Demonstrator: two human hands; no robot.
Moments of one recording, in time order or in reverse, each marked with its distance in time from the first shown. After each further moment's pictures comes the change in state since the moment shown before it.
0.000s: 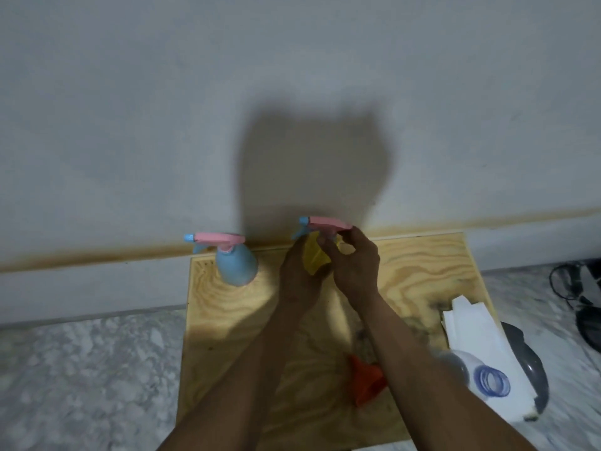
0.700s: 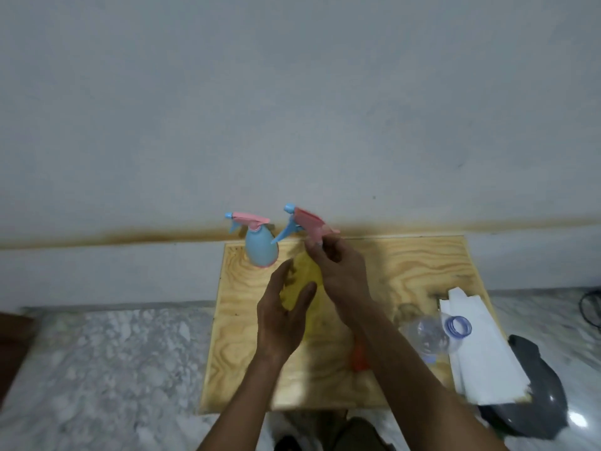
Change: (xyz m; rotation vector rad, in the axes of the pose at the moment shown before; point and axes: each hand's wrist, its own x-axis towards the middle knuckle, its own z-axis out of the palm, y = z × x) left_hand -0.162 0.022 -0.056 -0.113 0.244 0.133; right_hand -0.103 -0.059 -0.039 0.444 -0.303 0.077
